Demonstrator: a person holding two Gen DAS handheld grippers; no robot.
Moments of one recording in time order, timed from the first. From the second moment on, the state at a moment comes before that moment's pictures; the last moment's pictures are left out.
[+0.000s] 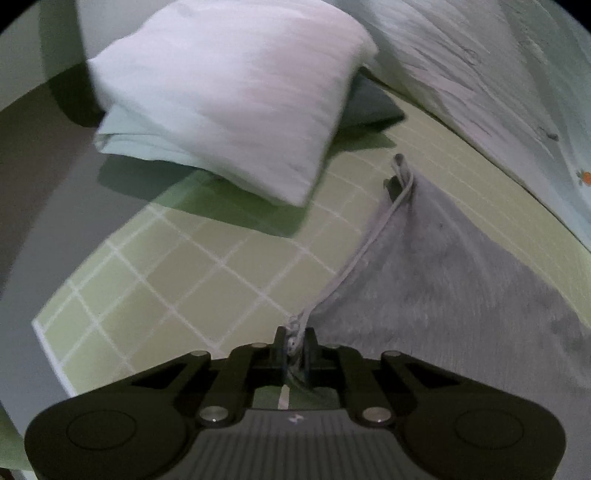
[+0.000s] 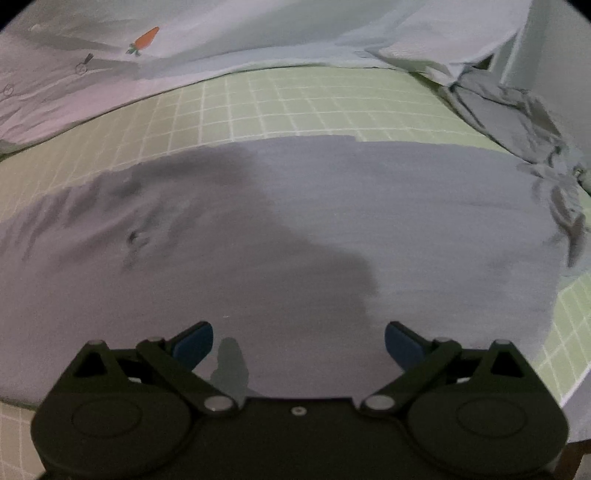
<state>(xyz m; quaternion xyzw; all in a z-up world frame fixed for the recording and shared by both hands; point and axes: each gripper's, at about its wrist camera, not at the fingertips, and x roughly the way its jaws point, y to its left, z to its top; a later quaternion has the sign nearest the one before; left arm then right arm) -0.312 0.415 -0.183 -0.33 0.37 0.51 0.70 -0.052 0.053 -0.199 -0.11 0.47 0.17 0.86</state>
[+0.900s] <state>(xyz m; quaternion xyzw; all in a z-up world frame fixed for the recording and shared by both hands) -0.209 0.328 -0.101 -0.19 0.33 0.44 0.81 -0.033 -0.019 -0.199 -0.05 0.49 0.14 0.86</state>
